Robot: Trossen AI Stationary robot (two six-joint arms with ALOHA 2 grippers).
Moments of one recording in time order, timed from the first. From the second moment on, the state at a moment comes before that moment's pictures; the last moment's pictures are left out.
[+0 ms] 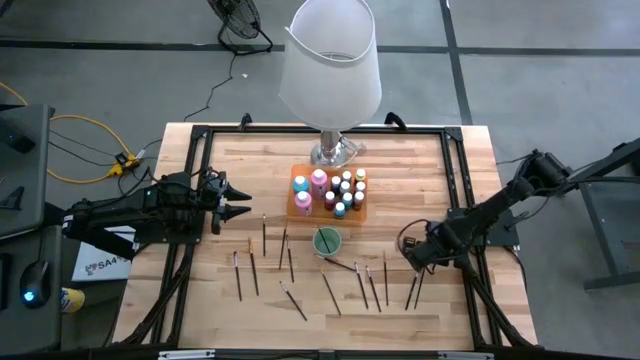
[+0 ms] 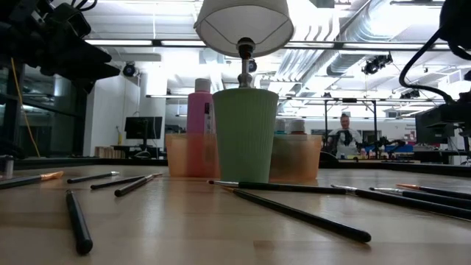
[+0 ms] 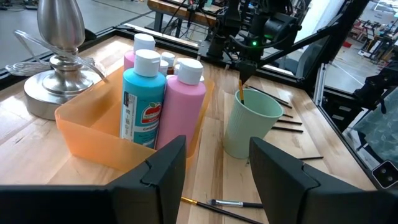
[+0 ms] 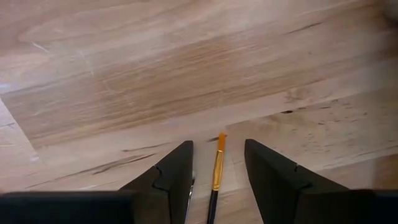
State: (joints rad) left arm 0.17 0.11 0.21 -0.24 0.12 -0.23; right arm 0.53 1.33 0.55 -0.79 -0.04 2.35
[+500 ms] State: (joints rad) left arm 0.17 0.12 0.21 -0.24 0.12 -0.23; right arm 0.51 1.33 0.54 -0.79 -0.02 2.27
